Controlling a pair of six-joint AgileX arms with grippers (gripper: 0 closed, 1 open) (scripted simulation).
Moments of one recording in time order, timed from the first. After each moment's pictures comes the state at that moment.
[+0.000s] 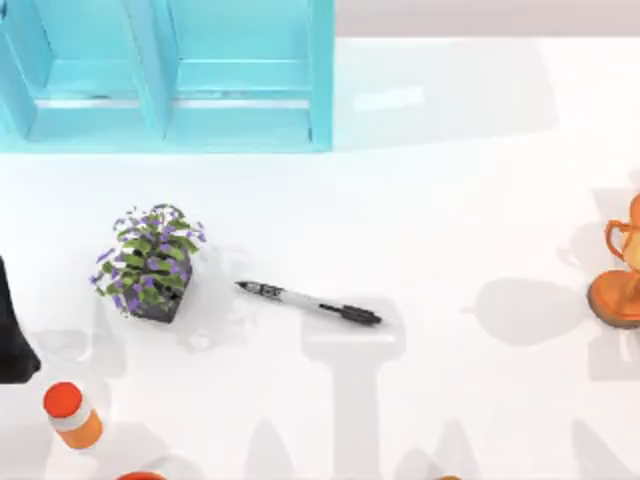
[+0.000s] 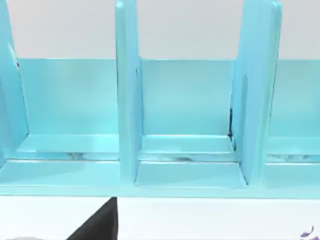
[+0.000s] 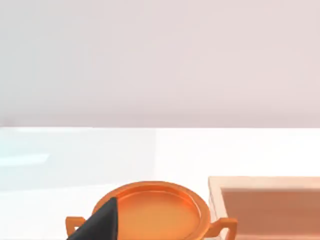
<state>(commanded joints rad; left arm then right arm) 0.00 0.00 0.00 0.00 0.00 0.00 0.00 0.00 0.00 0.00 0.00 0.00</state>
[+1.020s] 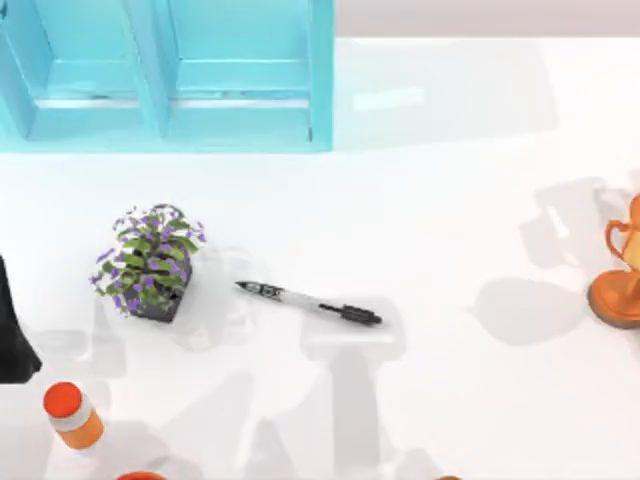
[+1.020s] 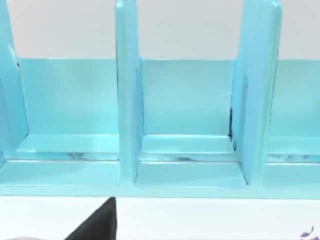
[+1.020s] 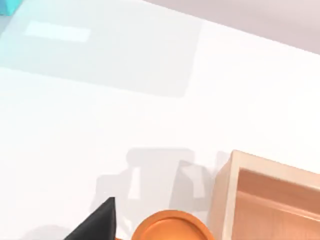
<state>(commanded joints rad) 0.00 0.00 0.00 0.00 0.00 0.00 0.16 1.01 1.15 -0.75 0.06 -0.18</state>
